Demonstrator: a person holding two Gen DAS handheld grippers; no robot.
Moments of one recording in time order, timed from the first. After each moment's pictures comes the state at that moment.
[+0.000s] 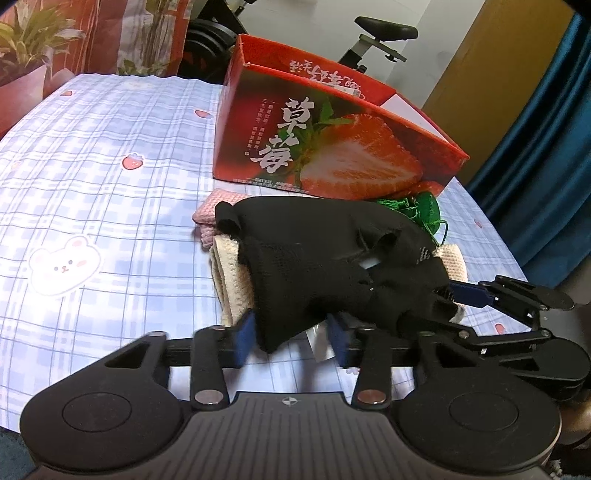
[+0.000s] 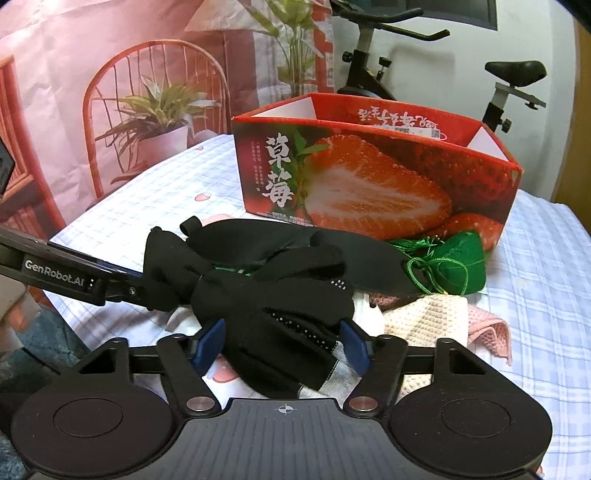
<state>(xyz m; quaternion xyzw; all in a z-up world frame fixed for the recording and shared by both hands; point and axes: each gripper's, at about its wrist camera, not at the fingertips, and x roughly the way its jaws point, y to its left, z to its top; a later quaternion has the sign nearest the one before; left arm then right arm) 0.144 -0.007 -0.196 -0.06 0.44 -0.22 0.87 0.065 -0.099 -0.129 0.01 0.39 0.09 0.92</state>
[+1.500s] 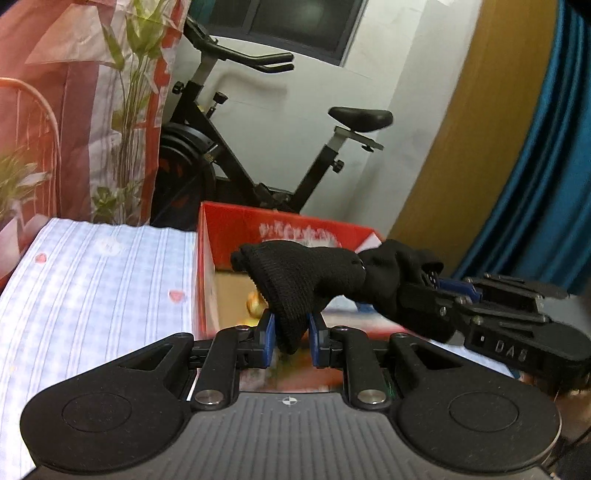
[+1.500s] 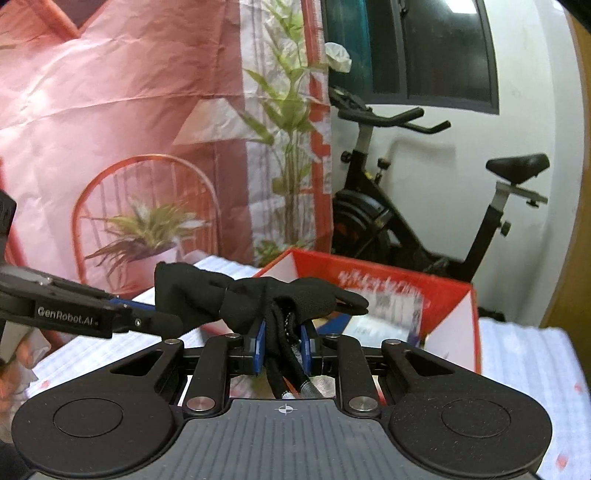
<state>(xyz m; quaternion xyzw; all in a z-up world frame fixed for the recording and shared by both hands) 0.253 -0.035 -0.074 -0.06 0.32 -0.24 0.92 0.185 -0.145 -0.001 -0.01 0.26 0.09 0.96</state>
